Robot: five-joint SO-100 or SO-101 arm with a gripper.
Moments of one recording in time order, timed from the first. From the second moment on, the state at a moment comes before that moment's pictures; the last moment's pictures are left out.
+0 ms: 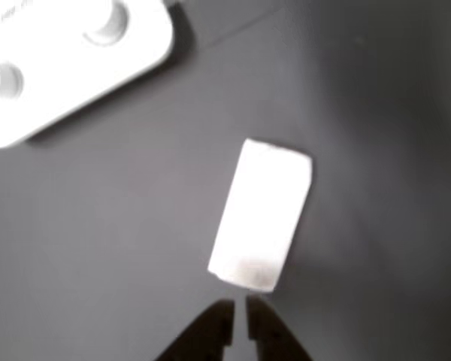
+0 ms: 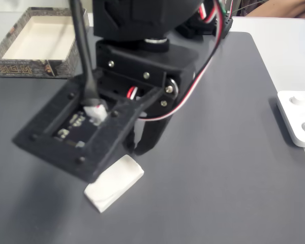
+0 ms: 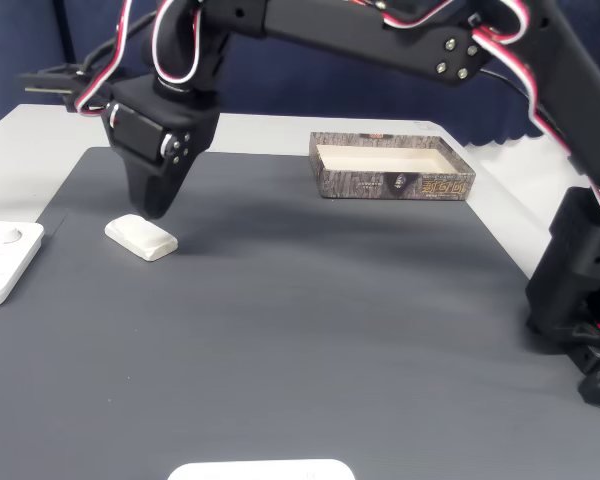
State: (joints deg) arm 25.8 36.5 25.8 86.9 -8.3
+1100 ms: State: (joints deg) arm 29.2 21.3 1.1 92.4 -13.1
